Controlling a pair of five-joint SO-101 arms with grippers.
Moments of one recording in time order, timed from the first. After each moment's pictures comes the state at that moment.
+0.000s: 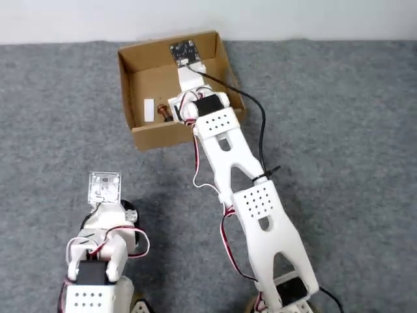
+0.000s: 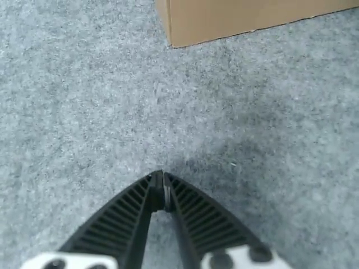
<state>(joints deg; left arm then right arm) -3.7 -93.6 97.1 56.7 6.9 -27.0 69.6 -76.1 63.6 -2.2</state>
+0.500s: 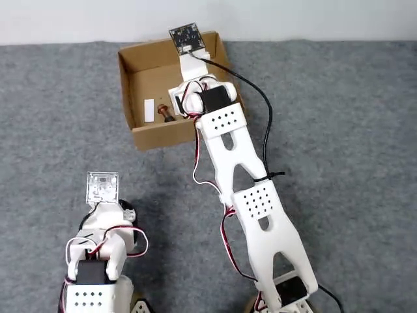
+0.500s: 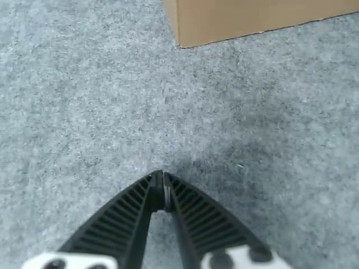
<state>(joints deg) -5.4 -93.6 97.1 56.6 6.8 -27.1 68.8 -93.5 81.6 -2.2</state>
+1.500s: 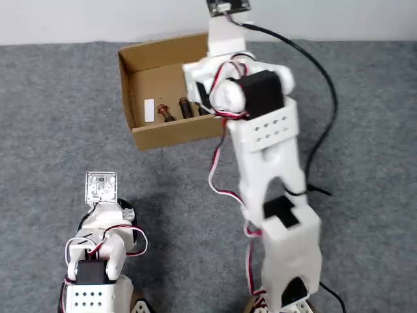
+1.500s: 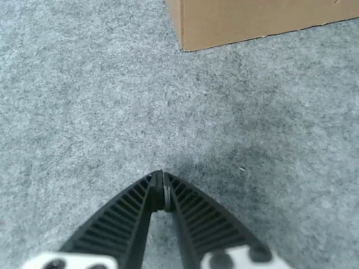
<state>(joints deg) -5.4 -93.6 97.1 56.1 6.9 -25.9 23.5 -72.8 100.5 -8.7</state>
